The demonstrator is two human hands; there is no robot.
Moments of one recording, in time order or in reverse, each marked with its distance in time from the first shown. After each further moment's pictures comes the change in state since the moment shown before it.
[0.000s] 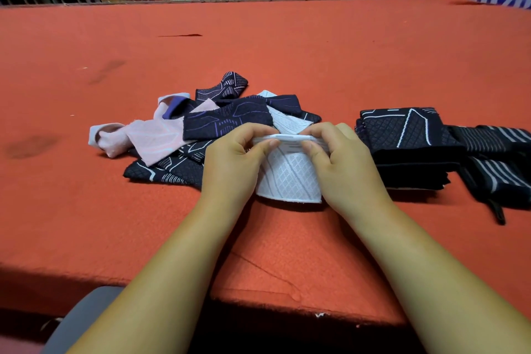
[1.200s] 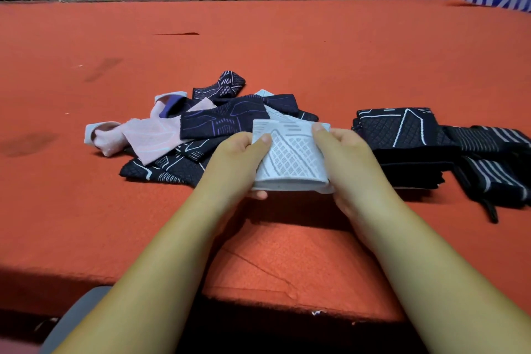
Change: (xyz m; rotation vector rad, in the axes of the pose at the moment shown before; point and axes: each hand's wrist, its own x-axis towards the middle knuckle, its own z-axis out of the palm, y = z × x) left_hand -0.002 0.004 0.001 -0.279 -0.219 -0.438; right_hand 0.008 -0.022 -0.006 0.661 -0.016 0.641
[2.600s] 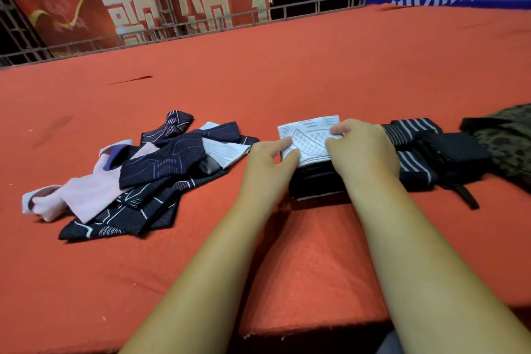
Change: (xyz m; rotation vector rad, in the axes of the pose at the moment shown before) left_hand 0.025 0.024 0.165 0.405 -0.035 0.371; right_hand 0.033 -0.025 -0.144 -0.765 0.510 -0.072
